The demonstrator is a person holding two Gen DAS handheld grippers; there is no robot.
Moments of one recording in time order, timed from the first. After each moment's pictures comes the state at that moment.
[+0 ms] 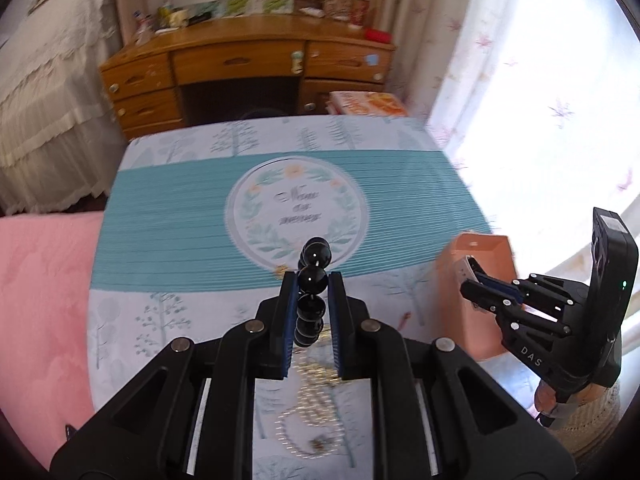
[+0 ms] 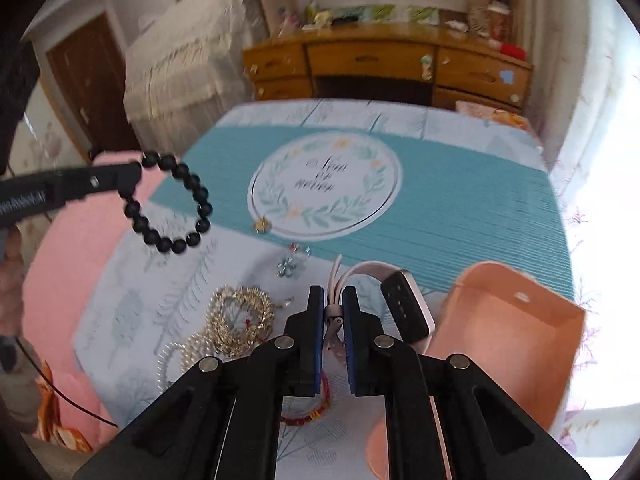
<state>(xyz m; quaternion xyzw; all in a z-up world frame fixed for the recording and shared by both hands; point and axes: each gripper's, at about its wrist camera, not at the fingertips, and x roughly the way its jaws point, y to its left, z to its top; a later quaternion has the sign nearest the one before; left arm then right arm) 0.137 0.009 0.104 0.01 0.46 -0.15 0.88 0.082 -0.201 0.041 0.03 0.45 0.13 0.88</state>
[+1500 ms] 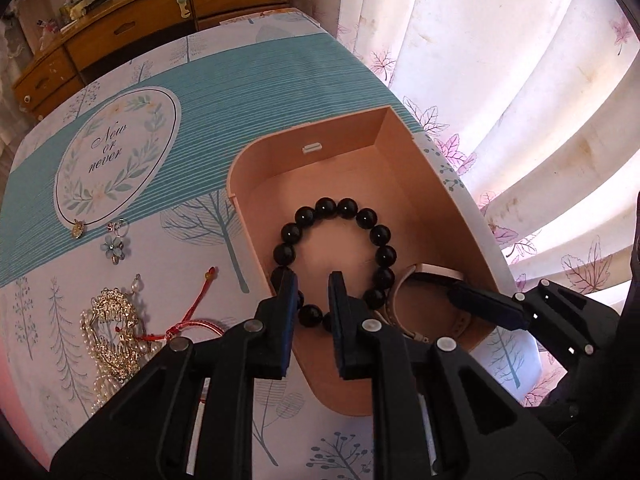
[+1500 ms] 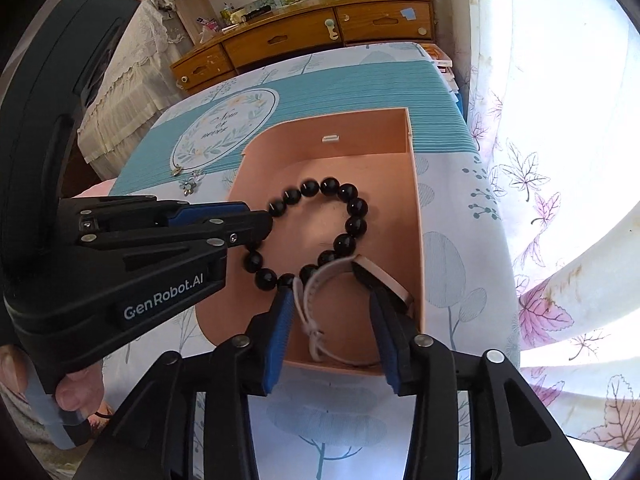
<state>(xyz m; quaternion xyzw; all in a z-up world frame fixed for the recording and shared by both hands) 0.091 -0.204 -0.024 0.09 0.54 -0.22 0.81 -0.025 -0.312 -0.032 0.10 0.50 0.06 0.86</state>
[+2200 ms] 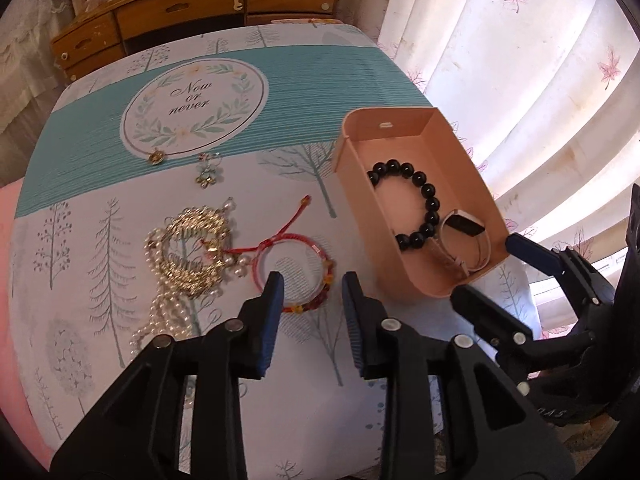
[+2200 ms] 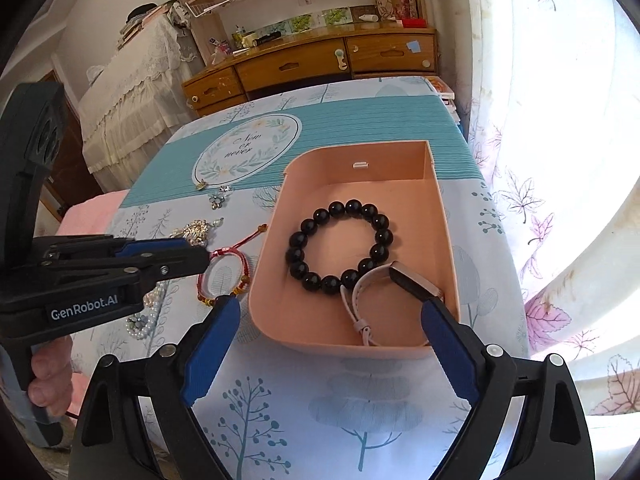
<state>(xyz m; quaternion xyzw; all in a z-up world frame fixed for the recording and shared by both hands) 0.041 -0.096 0.001 0.03 0.53 -0.18 0.83 -0.057 -0.276 -0.005 0.08 0.44 0.03 0.89</state>
